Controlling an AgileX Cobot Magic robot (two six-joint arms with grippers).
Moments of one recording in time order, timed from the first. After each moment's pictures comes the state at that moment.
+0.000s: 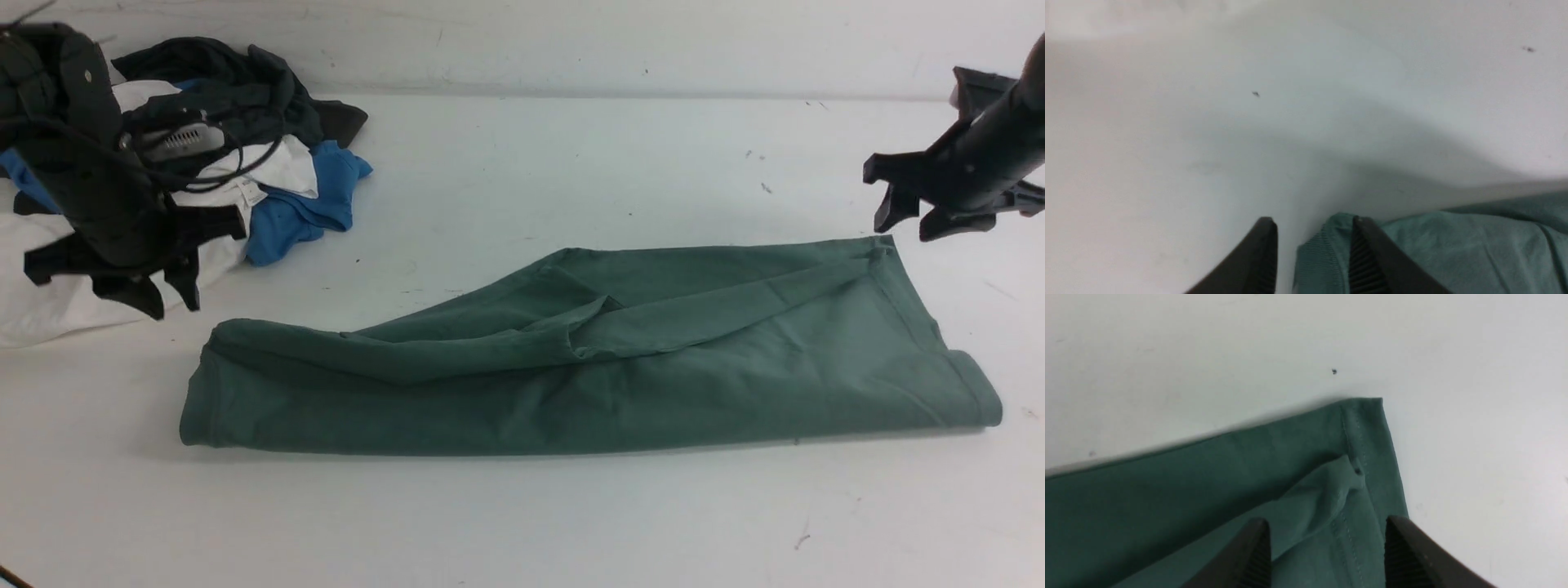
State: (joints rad) right arm -0.10 2.22 -1.97 0.16 1.06 0.01; left arm 0.04 1.93 -1.61 0.00 1.09 -0.31
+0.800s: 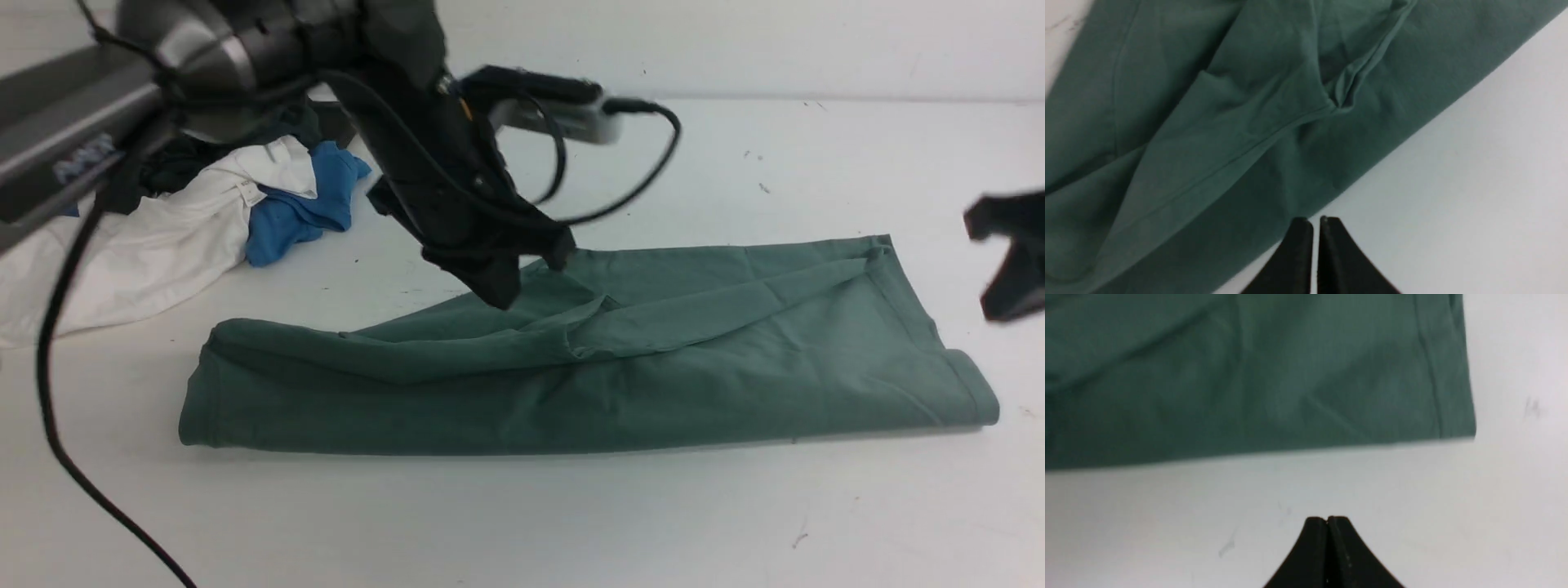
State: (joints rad) right arm -0.10 1.54 -1.25 0.23 1.24 -0.13; left arm -0.52 1.95 -1.79 -0.20 1.19 0.12
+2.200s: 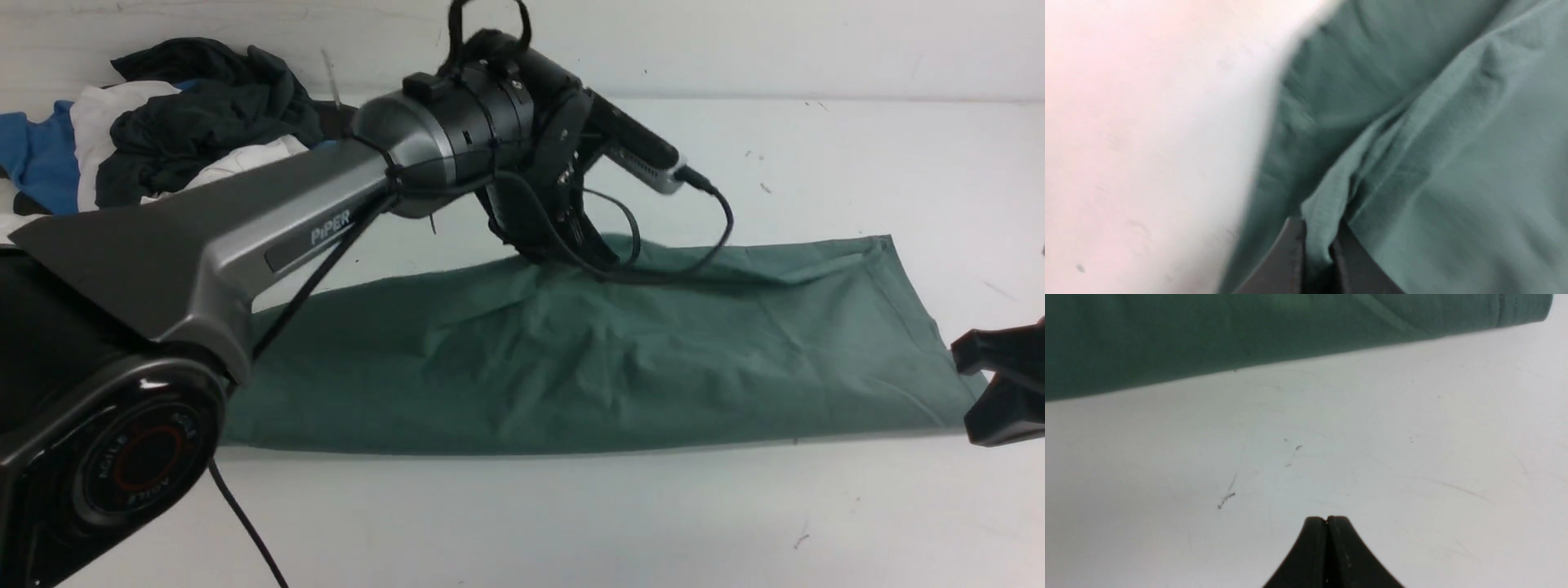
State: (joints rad) right arm -0.10 1.45 -1.01 0.31 1.09 -0.16; left arm -0.57 2.18 -1.99 0.20 0.91 0.02
